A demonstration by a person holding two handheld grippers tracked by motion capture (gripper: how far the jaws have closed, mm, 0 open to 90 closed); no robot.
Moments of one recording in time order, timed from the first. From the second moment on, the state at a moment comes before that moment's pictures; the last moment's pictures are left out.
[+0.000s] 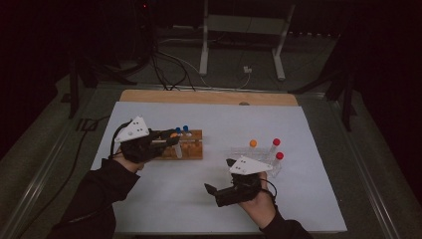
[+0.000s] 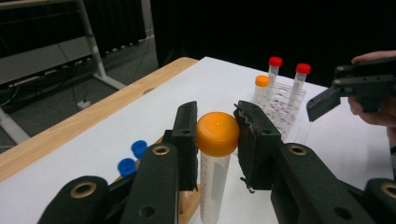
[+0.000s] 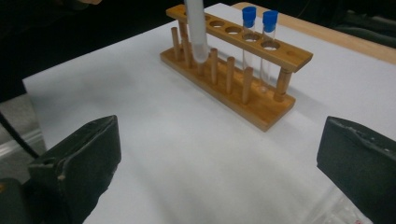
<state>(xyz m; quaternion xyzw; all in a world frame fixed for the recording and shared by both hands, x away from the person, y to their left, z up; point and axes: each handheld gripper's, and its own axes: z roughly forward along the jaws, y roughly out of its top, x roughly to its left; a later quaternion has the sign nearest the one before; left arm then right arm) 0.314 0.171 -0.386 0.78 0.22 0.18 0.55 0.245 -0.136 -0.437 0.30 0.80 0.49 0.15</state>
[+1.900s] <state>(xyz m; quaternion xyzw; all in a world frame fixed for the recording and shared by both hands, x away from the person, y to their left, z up) 0.386 0.184 -0.457 0.76 0.34 0.21 0.51 0.246 -0.145 -0.437 0.30 0.80 0.50 0.15</state>
